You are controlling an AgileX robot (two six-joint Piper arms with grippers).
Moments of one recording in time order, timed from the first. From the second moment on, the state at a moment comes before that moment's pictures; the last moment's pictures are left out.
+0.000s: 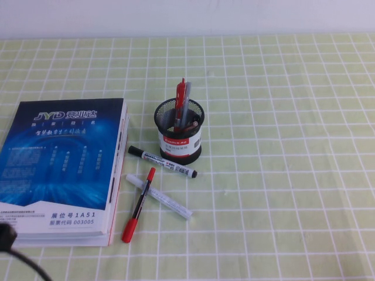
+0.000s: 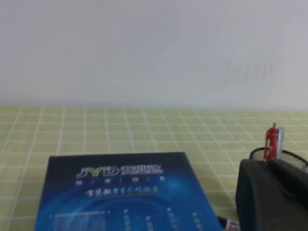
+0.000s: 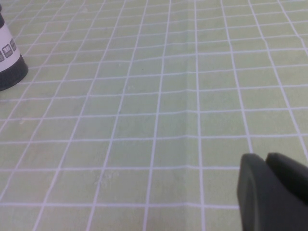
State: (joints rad) right arm 0.12 -0.01 0.03 0.14 0.38 0.03; left arm -0.25 0.46 -0.29 0.54 0.00 -0.61
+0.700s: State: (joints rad) right arm 0.12 -0.01 0.03 0.14 0.38 0.03; left arm -0.18 -0.01 0.02 0.61 0.14 -0.84
